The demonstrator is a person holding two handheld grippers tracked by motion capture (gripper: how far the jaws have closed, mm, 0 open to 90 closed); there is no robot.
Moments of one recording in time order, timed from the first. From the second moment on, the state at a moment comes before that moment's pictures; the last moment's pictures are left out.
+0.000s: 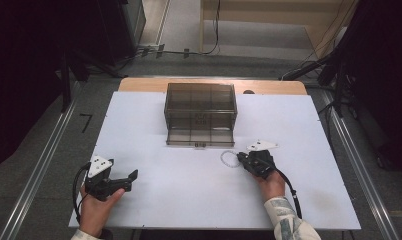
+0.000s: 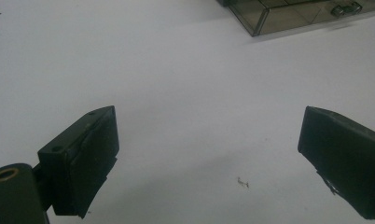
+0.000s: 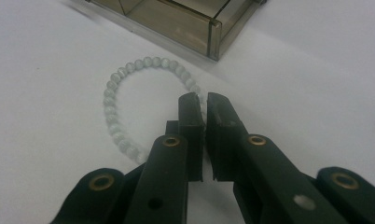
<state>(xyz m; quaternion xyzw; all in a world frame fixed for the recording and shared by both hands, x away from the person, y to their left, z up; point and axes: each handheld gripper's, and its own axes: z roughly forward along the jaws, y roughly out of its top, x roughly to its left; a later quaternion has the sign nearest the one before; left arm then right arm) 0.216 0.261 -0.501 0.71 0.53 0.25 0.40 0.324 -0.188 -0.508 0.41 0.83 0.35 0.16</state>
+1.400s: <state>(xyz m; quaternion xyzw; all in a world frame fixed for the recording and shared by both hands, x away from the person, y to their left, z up) 0.215 0.261 -0.501 0.71 0.53 0.25 0.40 0.312 -0.173 -0.453 0.37 0.81 0.43 0.17</state>
